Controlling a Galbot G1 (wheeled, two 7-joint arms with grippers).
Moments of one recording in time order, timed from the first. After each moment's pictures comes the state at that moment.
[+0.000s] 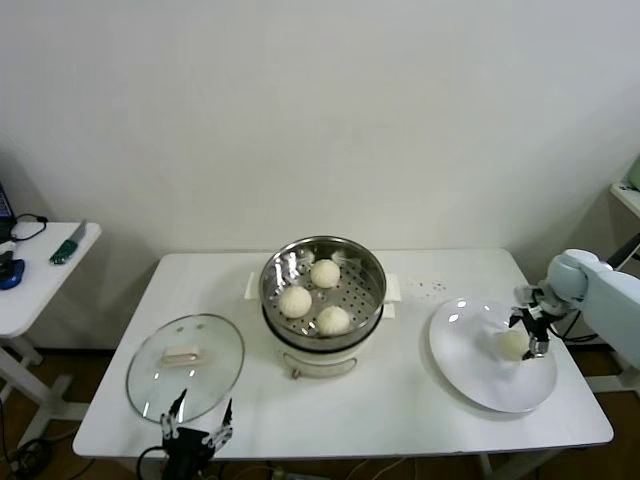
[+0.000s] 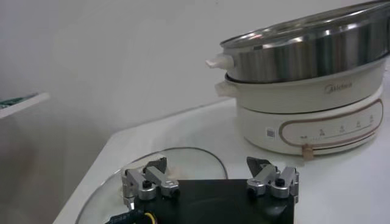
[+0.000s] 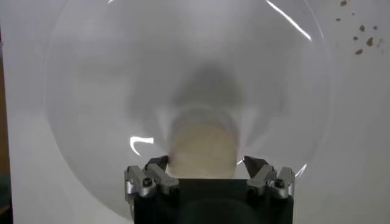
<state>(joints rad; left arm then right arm) 1.80 -1.48 -0.60 -2.02 0.15 0.00 0.04 0.02 0.69 -0.88 0.85 -0.12 0.02 -1.12</state>
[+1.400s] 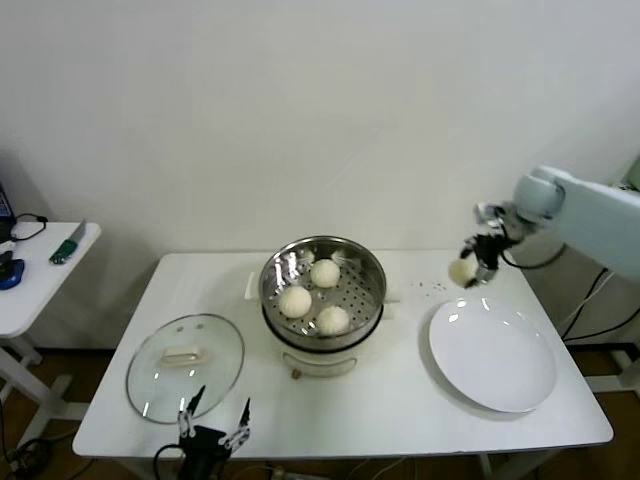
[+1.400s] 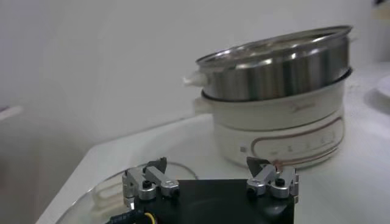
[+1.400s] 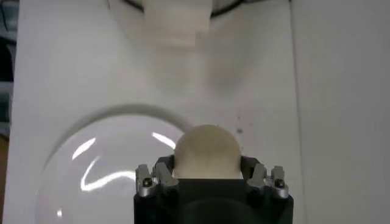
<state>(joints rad) 1.82 -1.46 -0.52 -2.05 0.17 -0.02 0.05 0.66 0.83 -1.50 1.05 0.53 -0.19 -1.08</state>
